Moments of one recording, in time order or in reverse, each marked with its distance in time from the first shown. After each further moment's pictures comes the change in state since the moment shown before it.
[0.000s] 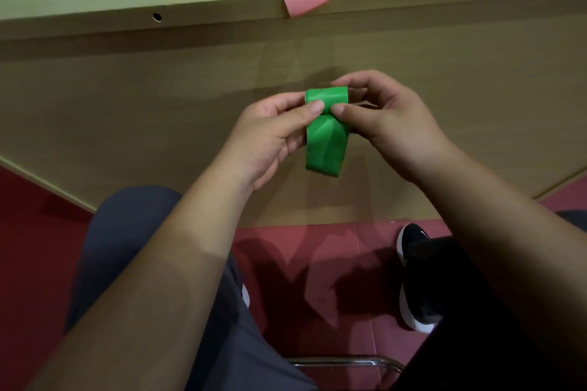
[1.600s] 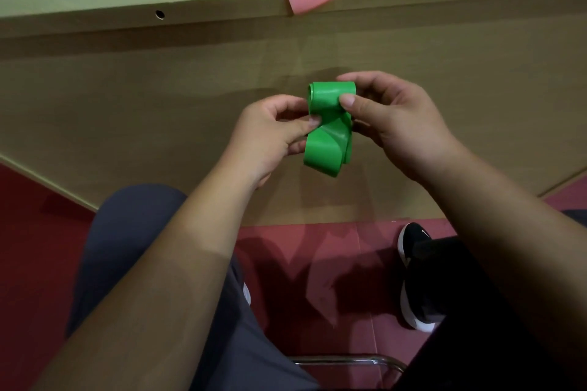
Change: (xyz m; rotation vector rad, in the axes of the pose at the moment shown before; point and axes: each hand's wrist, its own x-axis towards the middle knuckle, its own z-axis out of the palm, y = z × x) left_hand 0.004 -0.006 -0.006 0.248 0.119 0.017; right_hand -0.004 -0.007 0.001 0.086 0.002 0.073
